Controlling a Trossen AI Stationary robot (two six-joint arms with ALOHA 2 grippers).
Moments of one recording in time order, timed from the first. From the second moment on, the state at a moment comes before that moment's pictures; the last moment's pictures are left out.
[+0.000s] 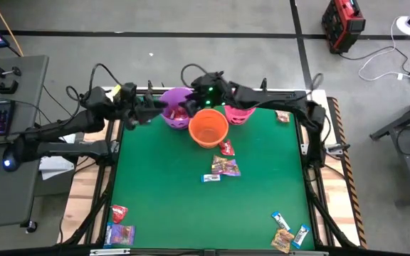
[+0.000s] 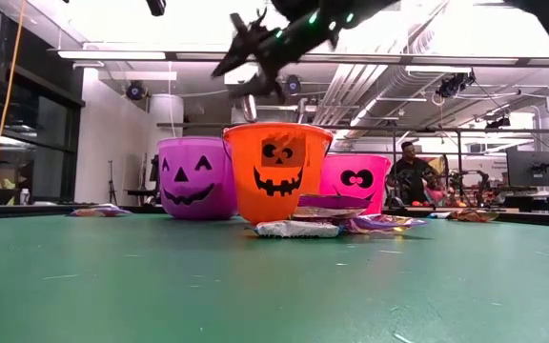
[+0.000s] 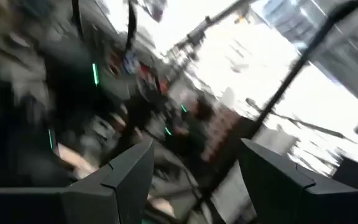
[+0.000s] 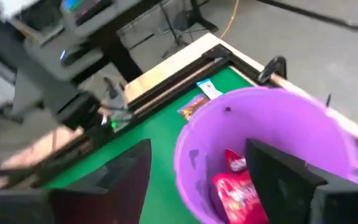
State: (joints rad) left arm 0.32 0.80 0.75 0.31 0.38 -0.71; right arm -0.32 1.94 1.72 -0.23 -0.09 0.37
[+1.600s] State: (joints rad) left arm -0.08 0.82 0.75 -0.11 -0.19 -0.62; right arm -0.01 1.65 0.75 0.00 0.31 0.30
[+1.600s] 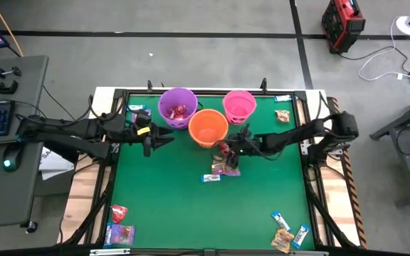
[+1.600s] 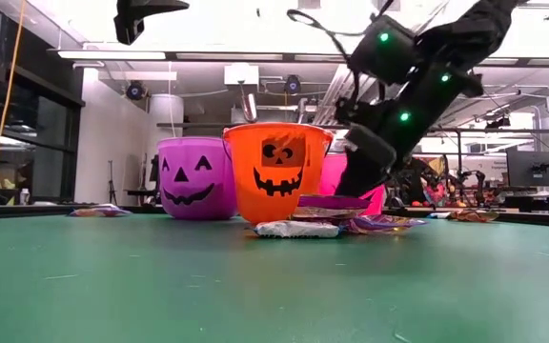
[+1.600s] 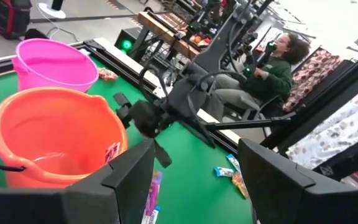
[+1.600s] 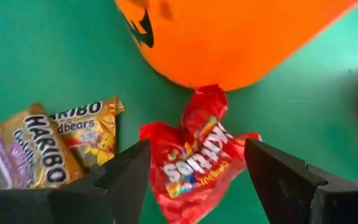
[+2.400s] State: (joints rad) left arm -0.08 0.81 0.75 -0.07 -0.36 -0.39; right arm 0.09 1.14 0.85 -0.43 0.36 0.37
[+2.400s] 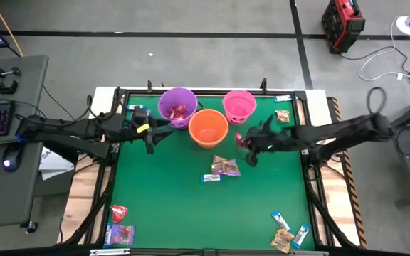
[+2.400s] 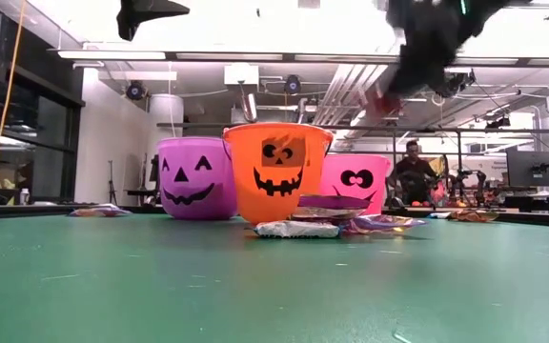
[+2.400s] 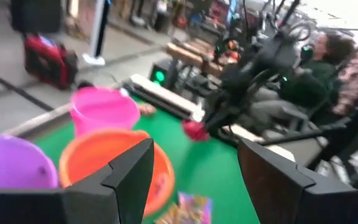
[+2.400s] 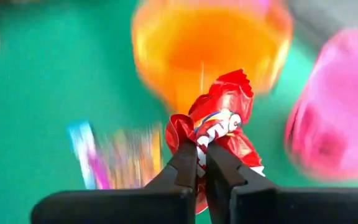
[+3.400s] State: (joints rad) left arm -0.08 0.81 0.75 0.21 -0.46 -0.10; right arm -0.22 2.01 1.64 0.10 0.24 0.16
